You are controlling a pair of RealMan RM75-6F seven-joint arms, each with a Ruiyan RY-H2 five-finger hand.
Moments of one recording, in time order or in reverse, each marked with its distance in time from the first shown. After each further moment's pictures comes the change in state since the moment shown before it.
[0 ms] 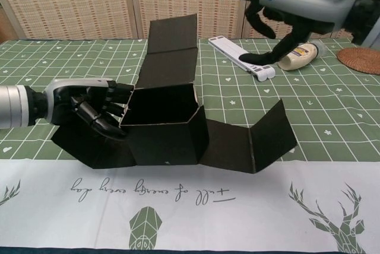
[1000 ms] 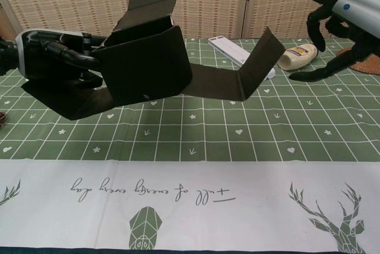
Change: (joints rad) left arm -0.081 0.131 0.076 0.108 0.122 0.146 -0.573; right arm -0.234 -0.186 0.022 0.180 0.015 0.234 0.065
